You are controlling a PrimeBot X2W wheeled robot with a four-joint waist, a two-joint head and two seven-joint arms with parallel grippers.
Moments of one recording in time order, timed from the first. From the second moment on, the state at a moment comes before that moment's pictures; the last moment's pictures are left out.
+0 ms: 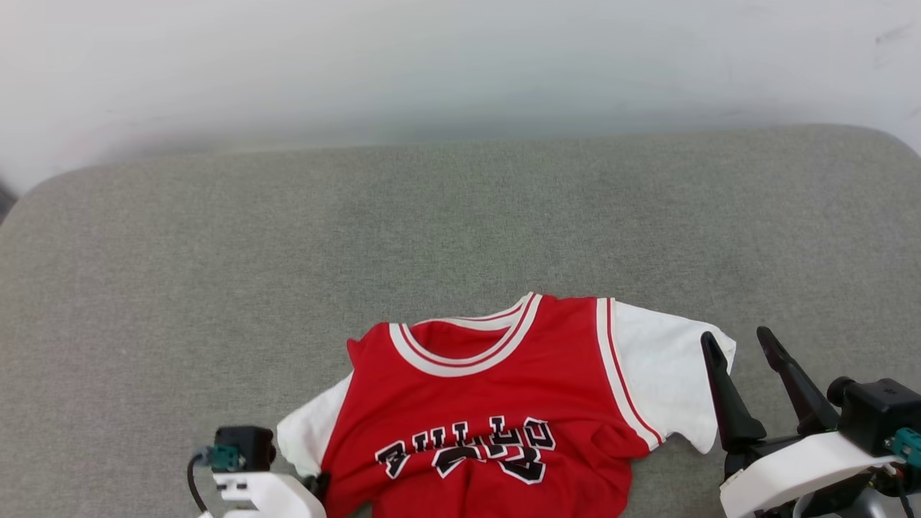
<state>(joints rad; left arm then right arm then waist) -0.11 0.54 -0.63 0.12 -0.89 0.29 0.22 0.07 -0.05 0.00 -0.16 0.23 0.13 0.07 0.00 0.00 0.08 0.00</state>
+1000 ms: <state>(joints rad) -0.05 0.53 -0.46 -0.10 -0.71 0.40 -0.24 0.10 -0.09 -0.22 0.01 0.35 0.13 0.38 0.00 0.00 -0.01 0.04</state>
